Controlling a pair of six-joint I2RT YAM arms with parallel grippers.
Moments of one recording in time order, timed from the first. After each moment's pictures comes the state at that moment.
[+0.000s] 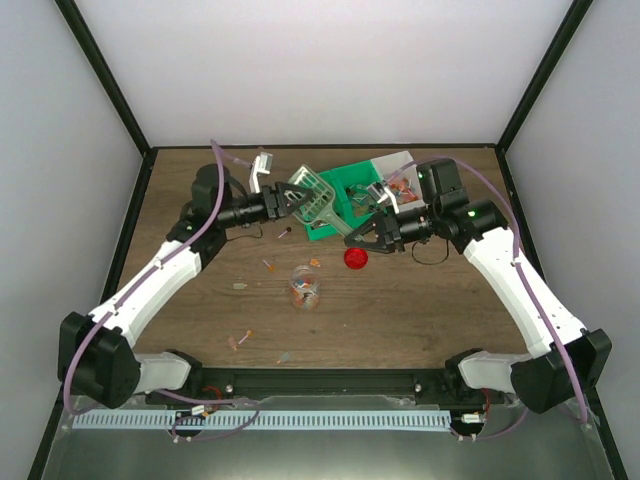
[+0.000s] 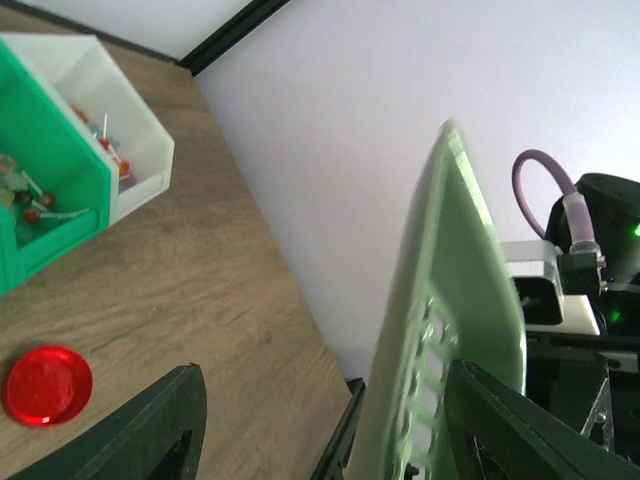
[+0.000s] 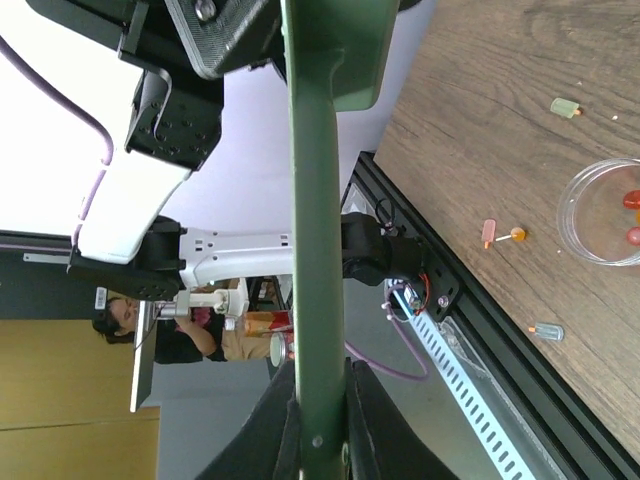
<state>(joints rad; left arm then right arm) -0.42 1.28 1.01 0.08 0.76 -0.88 0.39 1.25 1.31 -0.86 -1.15 0.49</state>
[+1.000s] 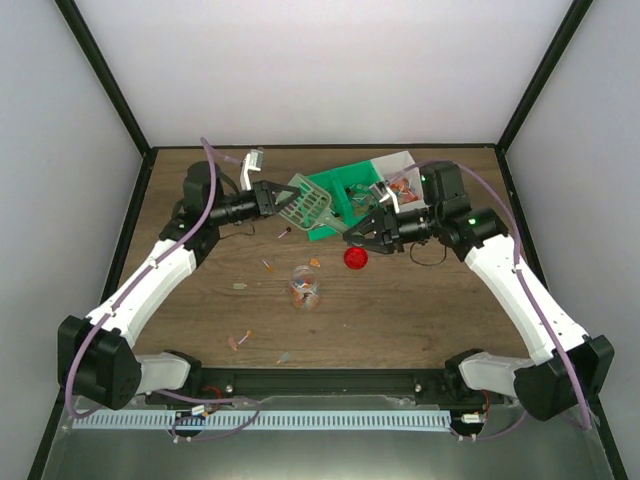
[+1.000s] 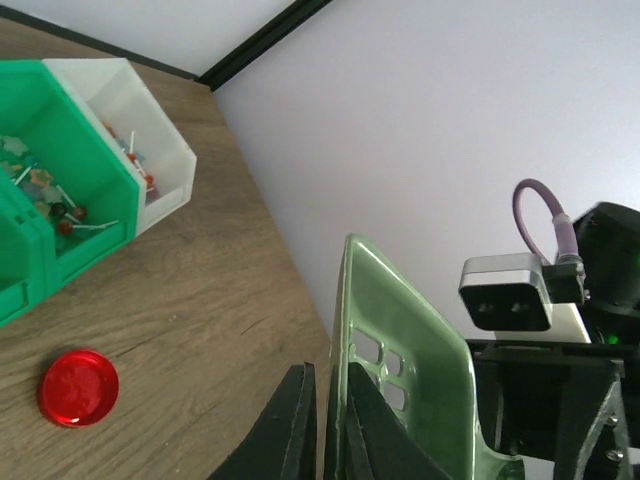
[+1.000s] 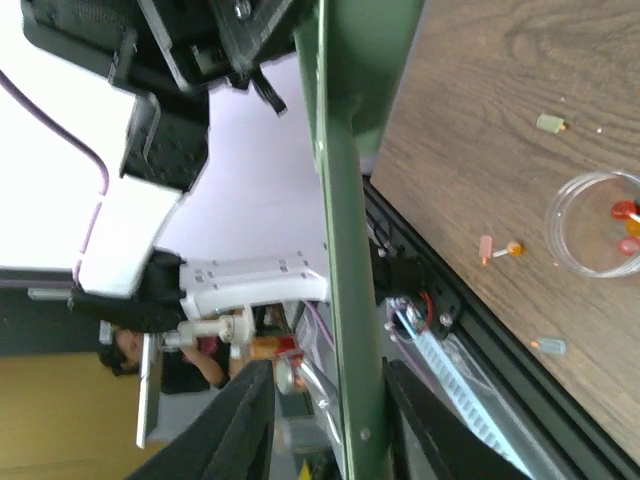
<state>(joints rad) -0.36 1.28 1.04 0.04 0.80 -0.84 0.40 1.22 1.26 -0.78 -1.13 0.60</state>
